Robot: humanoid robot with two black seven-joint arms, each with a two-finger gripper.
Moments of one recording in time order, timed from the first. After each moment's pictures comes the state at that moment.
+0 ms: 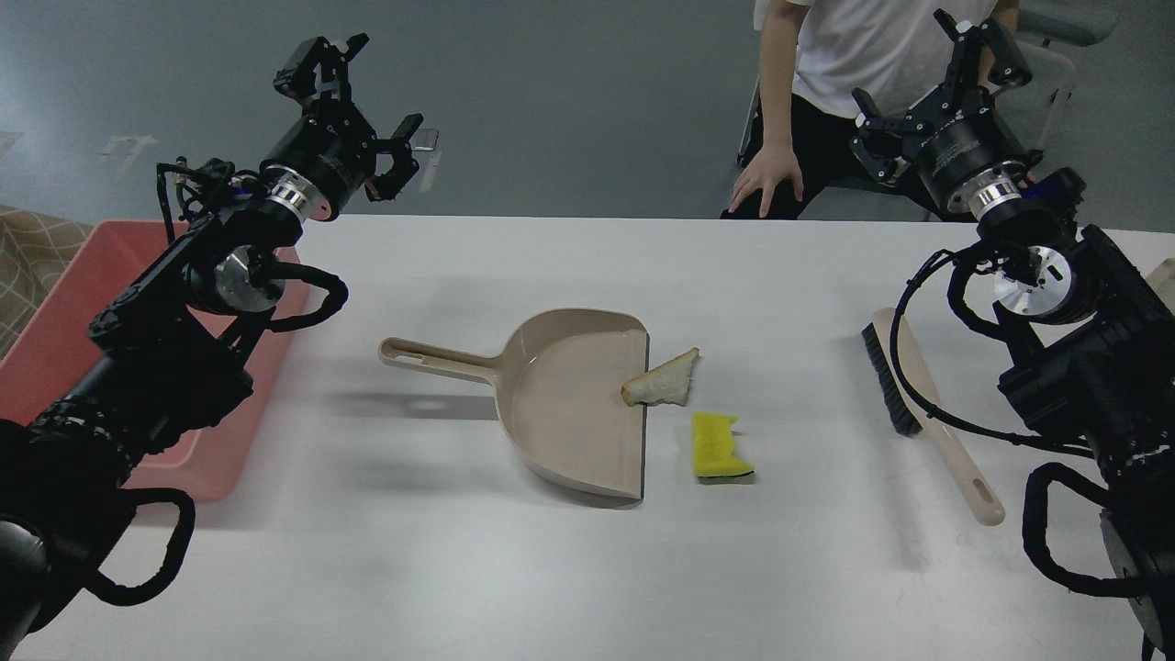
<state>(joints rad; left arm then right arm) -0.81 0.27 -1.02 -0.62 0.36 -0.37 -0.20 0.89 -0.11 1.33 0.47 -0.54 0.48 0.13</state>
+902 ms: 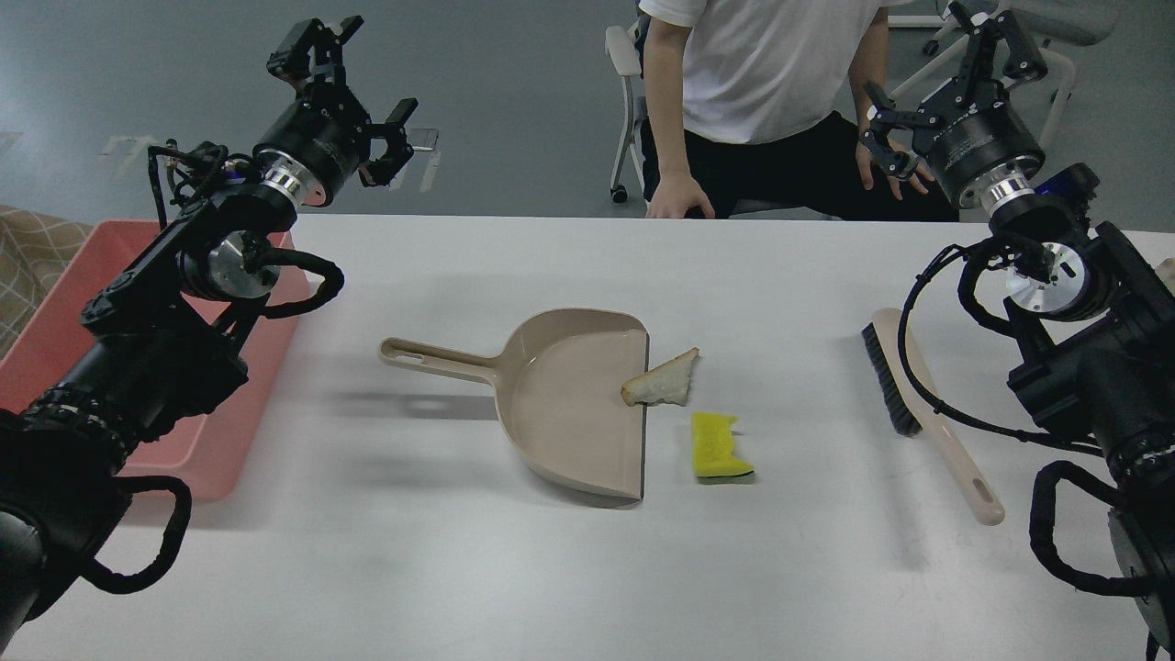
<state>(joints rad) -0.83 0.28 -1.02 -0.62 0.36 -0.35 -0.19 0.89 -0.12 1.34 0.49 -0.53 0.49 0.12</state>
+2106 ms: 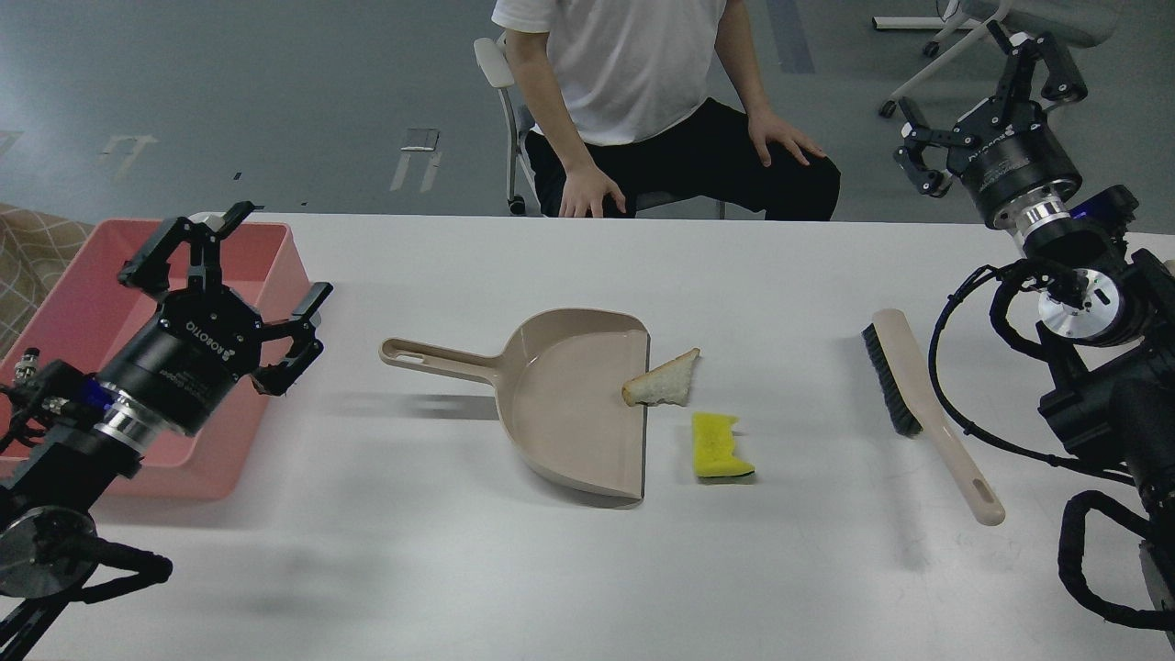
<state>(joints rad) 0.20 0.65 -1.36 -1.71 0.27 -0.25 -0.20 0.81 -0.18 1.36 0.56 -0.53 0.49 0.13</state>
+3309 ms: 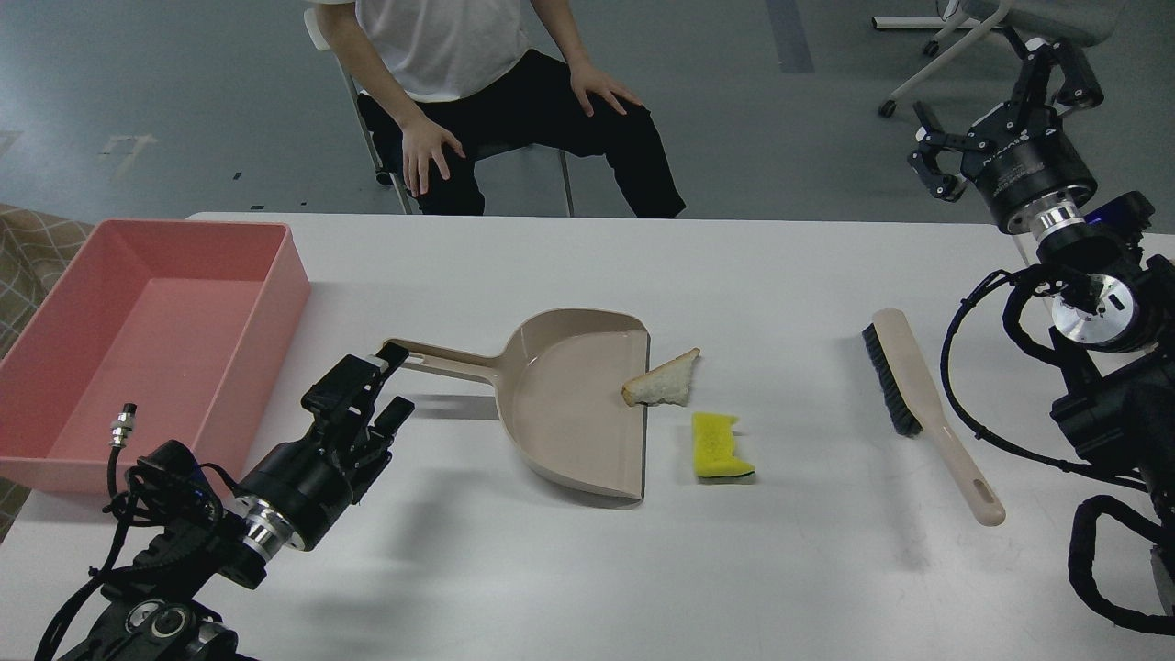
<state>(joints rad) 0.28 0.39 -1.20 -1.76 1.10 0.01 -0.08 0.80 -0.20 1.37 0.56 -0.53 0.49 0.13</state>
